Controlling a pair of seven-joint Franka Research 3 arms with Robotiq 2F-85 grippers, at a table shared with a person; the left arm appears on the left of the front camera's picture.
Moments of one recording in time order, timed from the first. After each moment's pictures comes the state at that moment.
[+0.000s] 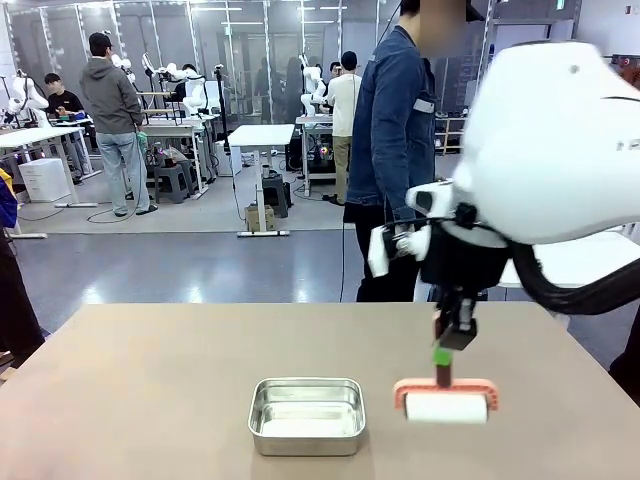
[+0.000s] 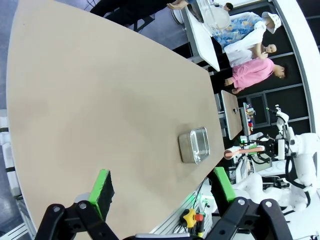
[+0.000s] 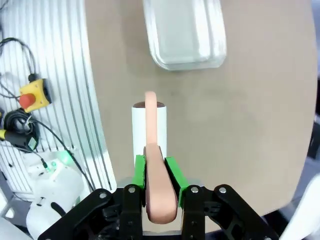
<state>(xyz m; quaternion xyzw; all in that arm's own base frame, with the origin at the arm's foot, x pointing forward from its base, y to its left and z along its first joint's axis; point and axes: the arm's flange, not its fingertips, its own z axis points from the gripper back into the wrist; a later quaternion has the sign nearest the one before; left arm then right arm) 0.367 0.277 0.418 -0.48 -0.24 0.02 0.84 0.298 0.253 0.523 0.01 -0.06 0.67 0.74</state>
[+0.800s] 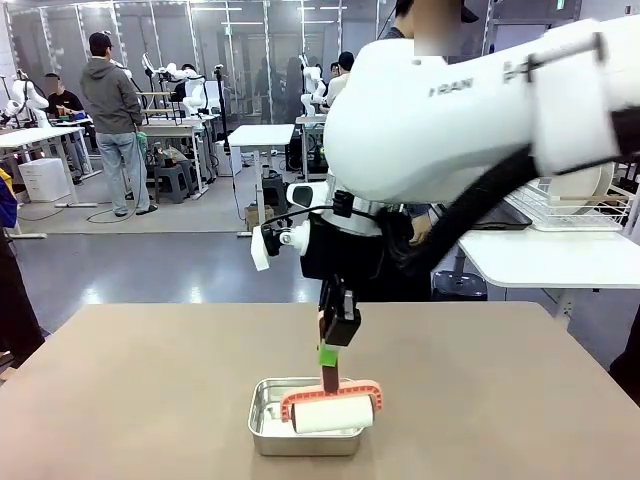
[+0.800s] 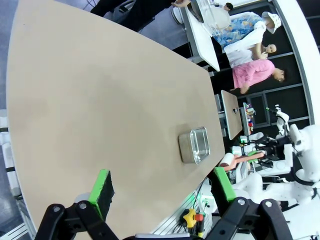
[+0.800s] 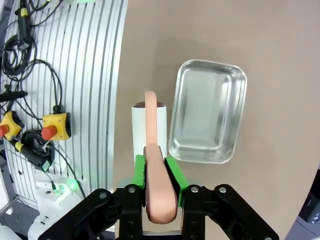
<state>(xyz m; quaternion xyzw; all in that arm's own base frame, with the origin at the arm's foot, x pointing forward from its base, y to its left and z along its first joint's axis) 0.367 0.277 0.418 -0.48 -0.24 0.02 0.84 0.328 0.363 0.523 0.10 -0.05 0.73 0.68</state>
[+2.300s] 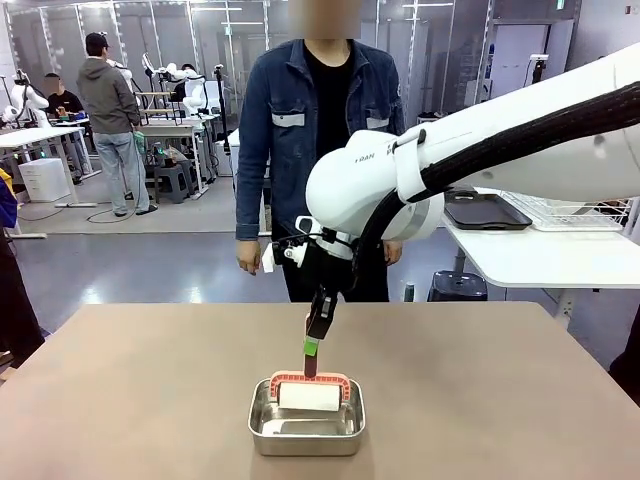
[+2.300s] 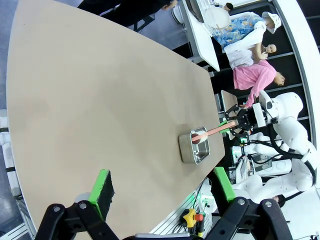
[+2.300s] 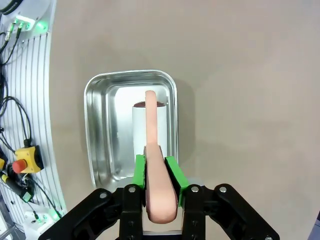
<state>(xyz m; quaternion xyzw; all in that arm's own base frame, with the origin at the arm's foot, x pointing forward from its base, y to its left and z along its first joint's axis) 0.367 0.277 0.418 -0.48 -0.24 0.02 0.84 0.462 0.373 0.432 0.15 -0.06 0.67 0.72</state>
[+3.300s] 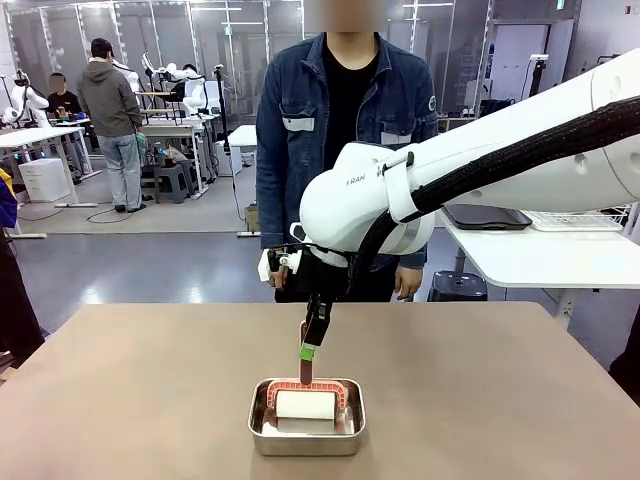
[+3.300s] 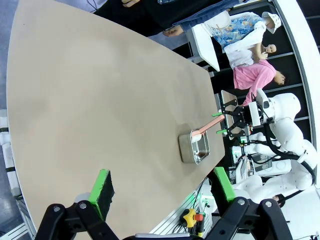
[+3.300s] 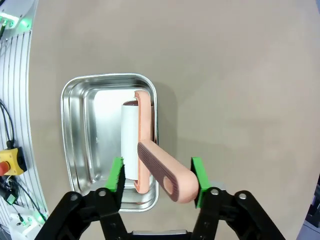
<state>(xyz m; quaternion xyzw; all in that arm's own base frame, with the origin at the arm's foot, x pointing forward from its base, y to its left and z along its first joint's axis) 0.367 0.277 0.418 -0.48 -0.24 0.02 0.84 0.469 0.382 0.421 0.12 -0.08 0.68 0.71</state>
